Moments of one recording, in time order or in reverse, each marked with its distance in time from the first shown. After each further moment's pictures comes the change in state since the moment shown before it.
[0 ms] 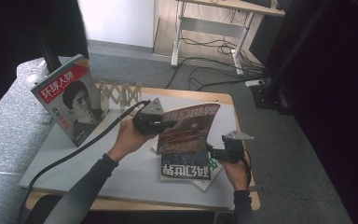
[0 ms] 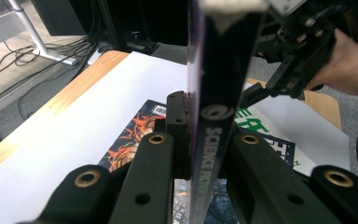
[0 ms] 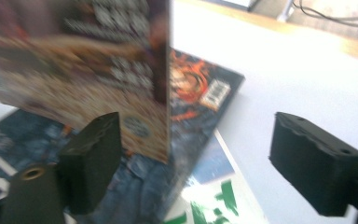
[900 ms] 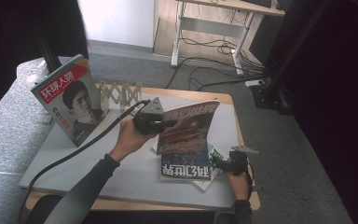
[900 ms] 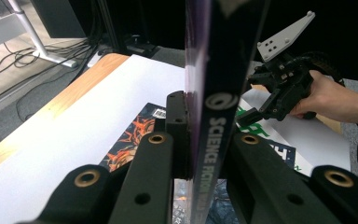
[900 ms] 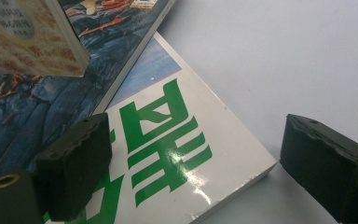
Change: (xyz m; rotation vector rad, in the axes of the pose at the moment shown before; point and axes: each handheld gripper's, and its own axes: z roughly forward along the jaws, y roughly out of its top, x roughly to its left) left arm 0.002 -0.001 0.002 -0.016 -0.003 -0.010; right arm -0.034 -0.074 0.020 0.064 -0.045 0.220
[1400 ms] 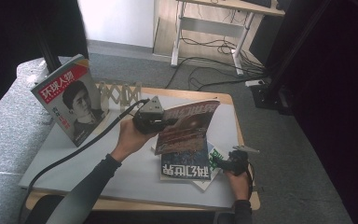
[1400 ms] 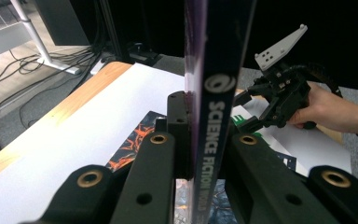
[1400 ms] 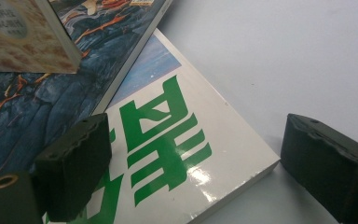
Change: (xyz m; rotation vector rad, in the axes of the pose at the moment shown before) left arm 0.001 0.004 -0.005 -0.035 0.012 -0.020; right arm -0.004 0.000 0.001 0.011 0.033 0.032
